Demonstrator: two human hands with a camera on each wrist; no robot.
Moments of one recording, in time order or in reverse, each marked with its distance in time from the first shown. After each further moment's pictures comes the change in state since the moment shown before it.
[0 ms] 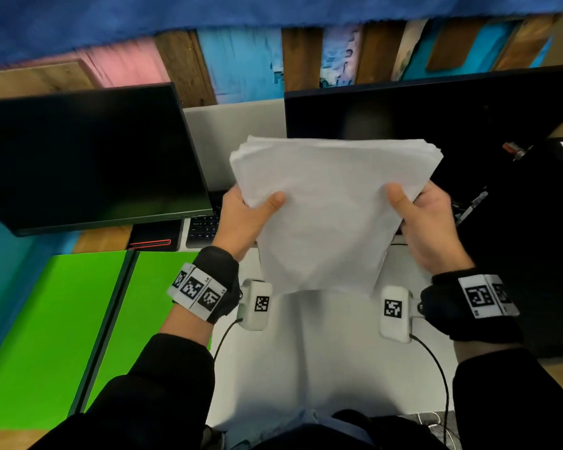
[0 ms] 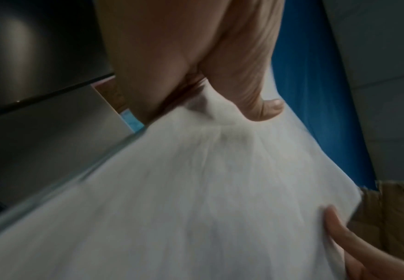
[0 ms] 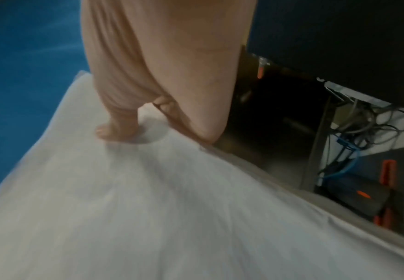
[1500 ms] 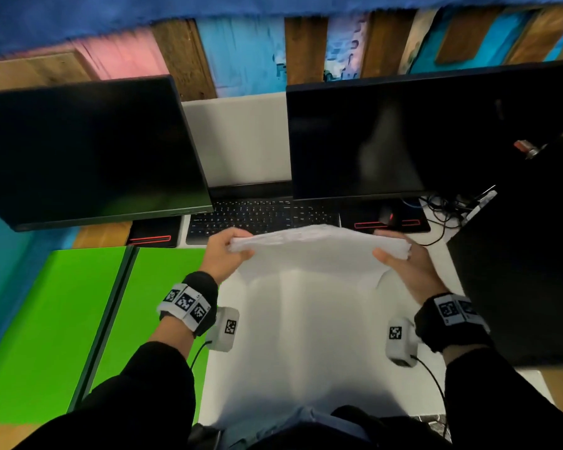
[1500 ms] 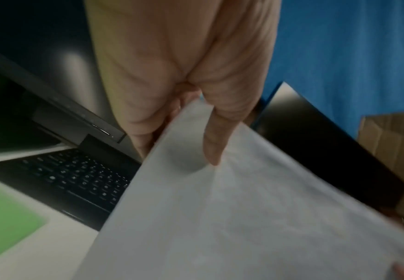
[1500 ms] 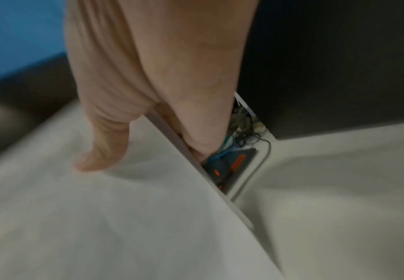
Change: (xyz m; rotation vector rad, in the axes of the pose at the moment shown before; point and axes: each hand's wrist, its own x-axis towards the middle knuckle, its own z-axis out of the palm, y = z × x) left_hand -0.003 -0.094 -0.064 0.455 -0.021 -0.210; right_hand -0.019 0.093 -0.044 -0.375 0.087 0.377
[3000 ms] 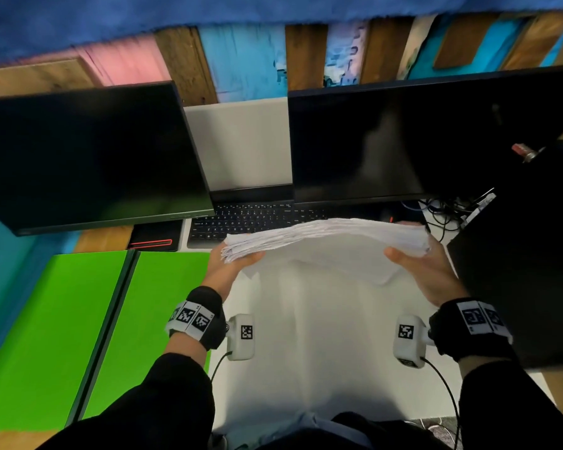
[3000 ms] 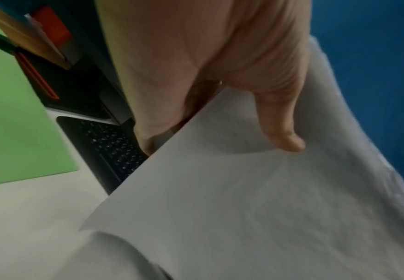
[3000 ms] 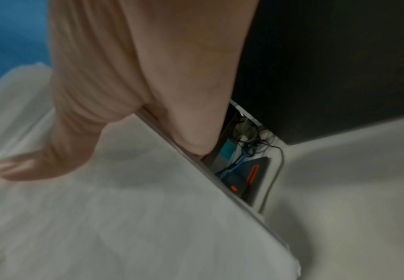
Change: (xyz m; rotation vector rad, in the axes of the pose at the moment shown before) left_hand -0.016 -0.004 0.009 -0.351 0.054 -0.097; right_hand -0.002 -0.008 -0.013 0.181 -0.013 -0.121
